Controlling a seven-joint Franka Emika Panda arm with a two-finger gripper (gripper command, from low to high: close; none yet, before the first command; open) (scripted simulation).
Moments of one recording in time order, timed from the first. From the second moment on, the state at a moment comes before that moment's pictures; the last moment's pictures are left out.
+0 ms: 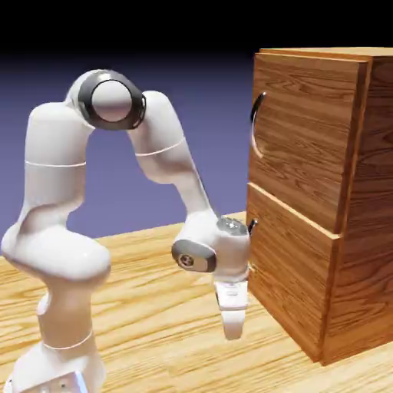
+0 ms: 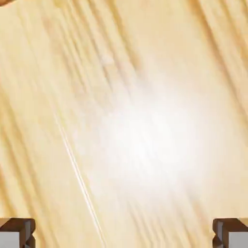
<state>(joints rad) 0.76 0.29 -0.75 -2.73 0.84 2.84 0.43</state>
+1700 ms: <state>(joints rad) 1.93 1.76 -2.04 -2.58 2.40 2.34 -0.20</state>
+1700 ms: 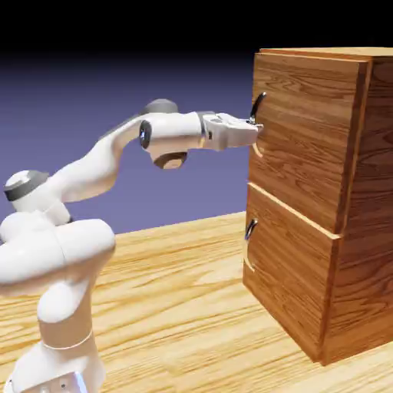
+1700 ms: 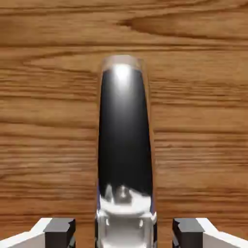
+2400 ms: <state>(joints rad) 1.86 1.76 -2.47 -3.01 2.31 1.43 -0.49</state>
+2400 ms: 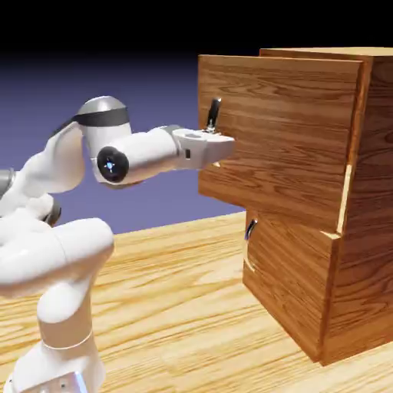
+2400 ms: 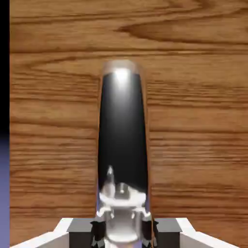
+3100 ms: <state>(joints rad) 1.42 1.11 -2.75 -2.82 1.71 0.65 -1.06</state>
